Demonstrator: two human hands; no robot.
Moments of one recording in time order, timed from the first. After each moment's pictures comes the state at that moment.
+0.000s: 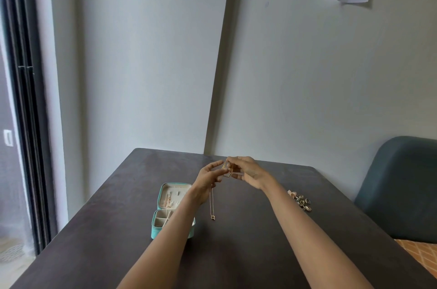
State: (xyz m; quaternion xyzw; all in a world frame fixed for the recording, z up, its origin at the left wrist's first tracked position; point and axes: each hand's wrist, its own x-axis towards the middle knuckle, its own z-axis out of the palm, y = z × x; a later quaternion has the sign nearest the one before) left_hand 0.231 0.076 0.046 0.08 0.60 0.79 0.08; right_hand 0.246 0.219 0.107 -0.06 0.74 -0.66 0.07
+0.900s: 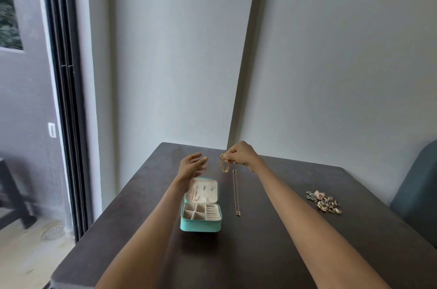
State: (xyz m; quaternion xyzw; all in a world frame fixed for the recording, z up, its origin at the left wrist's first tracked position) left_hand 0.215 -0.030 0.037 -0.02 0.64 0.77 -0.04; right_hand 0.211 0.139 0.118 -0.09 0.93 -0.36 -0.03
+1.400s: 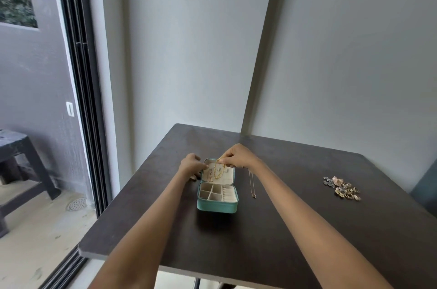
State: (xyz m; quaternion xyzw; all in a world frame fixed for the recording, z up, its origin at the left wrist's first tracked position) left_hand 0.210 -0.073 -0.006 -0.12 0.85 0.52 0.02; right_hand 0.232 0.101 0.071 -0.16 0.93 -0.32 0.07
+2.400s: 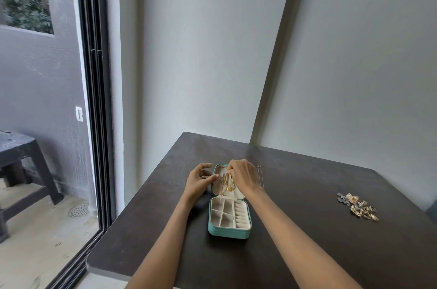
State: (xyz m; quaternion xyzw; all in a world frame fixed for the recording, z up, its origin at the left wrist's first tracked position) left_hand 0.224 -0.079 -0.040 0.02 0.70 0.70 -0.12; right_hand 0.217 0.069 0.026 -0.15 0.97 -0.07 -0.18
